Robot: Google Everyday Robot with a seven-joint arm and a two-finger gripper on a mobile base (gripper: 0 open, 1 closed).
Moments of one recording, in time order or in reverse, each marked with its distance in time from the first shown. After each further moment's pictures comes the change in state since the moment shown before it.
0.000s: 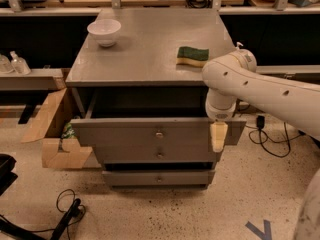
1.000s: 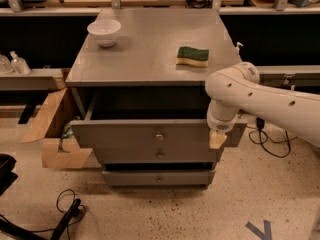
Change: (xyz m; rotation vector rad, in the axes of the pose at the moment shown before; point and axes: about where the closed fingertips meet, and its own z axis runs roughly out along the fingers) arm -0.002 0.029 0.021 -0.033 -0.035 0.037
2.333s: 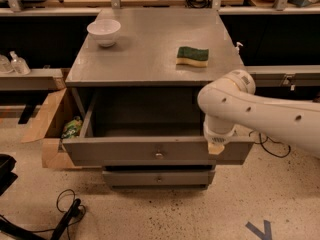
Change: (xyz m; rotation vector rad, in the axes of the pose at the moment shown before) arm -0.008 0.043 -0.017 0.023 0.055 0.061
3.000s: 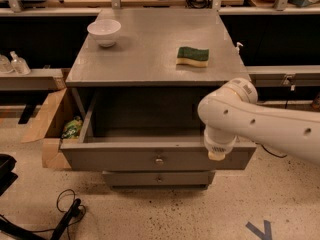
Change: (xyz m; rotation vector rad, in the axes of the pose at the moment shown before) arm 0.007 0.028 -0.003 0.010 0.014 0.063
